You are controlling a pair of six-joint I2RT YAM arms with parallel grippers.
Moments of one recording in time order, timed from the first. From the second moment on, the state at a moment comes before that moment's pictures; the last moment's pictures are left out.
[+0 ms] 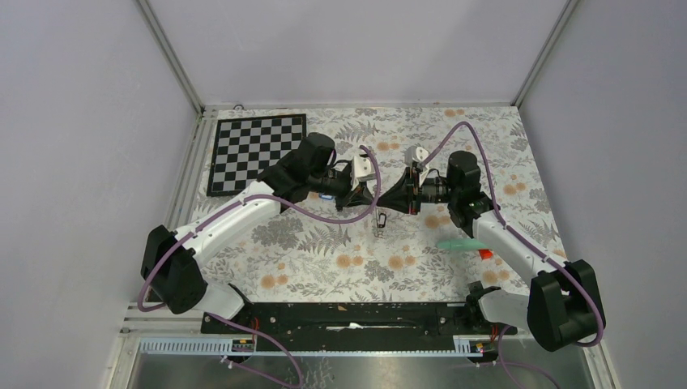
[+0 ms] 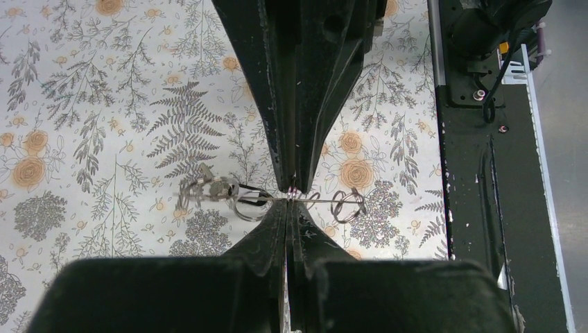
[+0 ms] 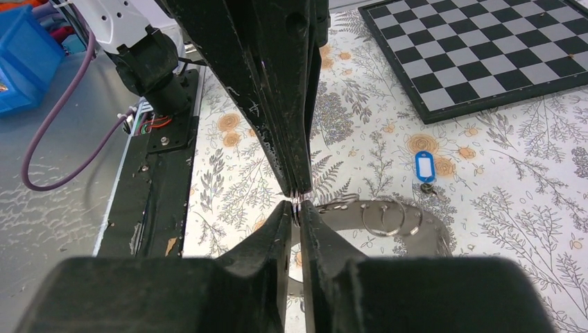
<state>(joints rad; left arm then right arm) -0.72 1.44 1.23 -0.36 0.72 0.41 0.35 1.22 0.71 0.28 -1.14 -0.04</state>
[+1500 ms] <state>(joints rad) -0.52 1.44 0.96 0.55 1.14 -0.24 0.32 1.28 0.66 0.94 -1.14 0.61</state>
